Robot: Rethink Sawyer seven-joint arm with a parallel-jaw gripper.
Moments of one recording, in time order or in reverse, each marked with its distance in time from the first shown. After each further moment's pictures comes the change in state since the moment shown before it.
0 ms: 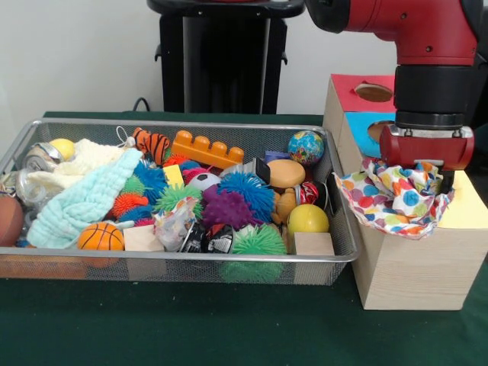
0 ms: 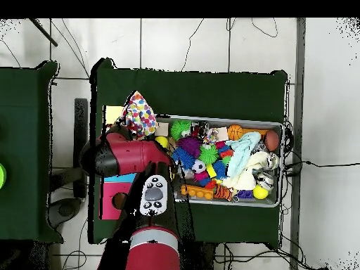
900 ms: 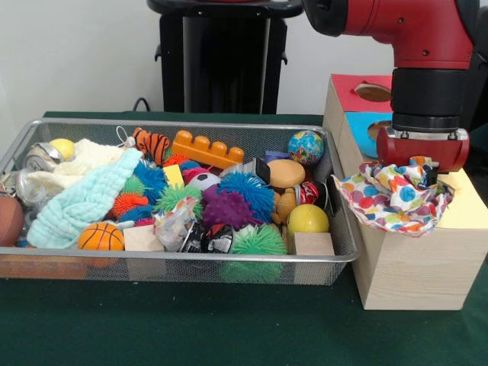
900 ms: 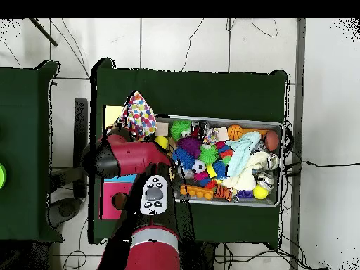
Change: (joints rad) arm -0.002 0.007 0.002 0.008 -0.001 0.000 0.000
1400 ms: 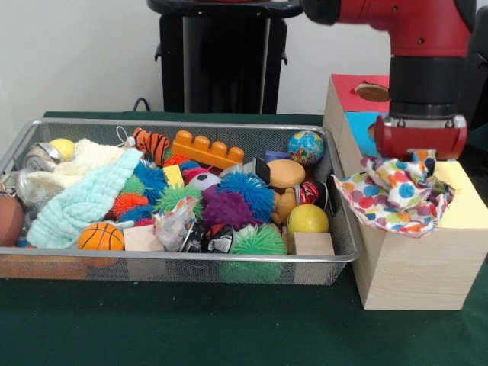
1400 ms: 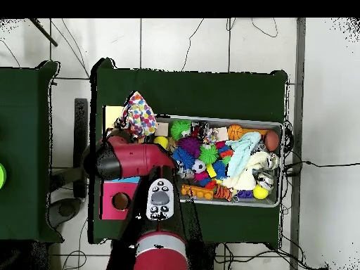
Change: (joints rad) arm -0.029 -0.059 0.031 0.053 0.001 0.043 0.000
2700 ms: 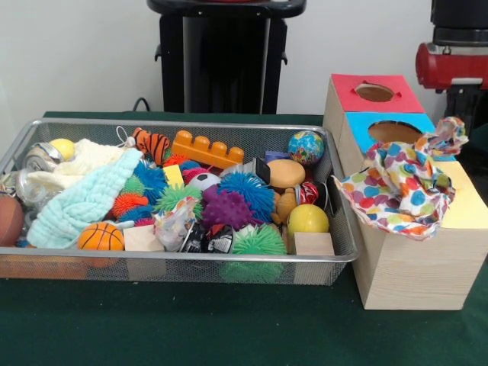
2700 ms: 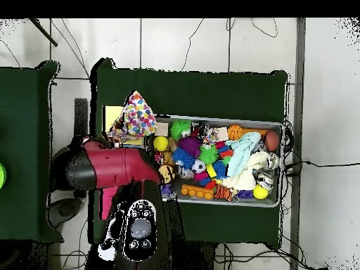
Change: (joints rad) arm 0.065 -0.173 -0.003 0.051 0.068 0.219 0.000
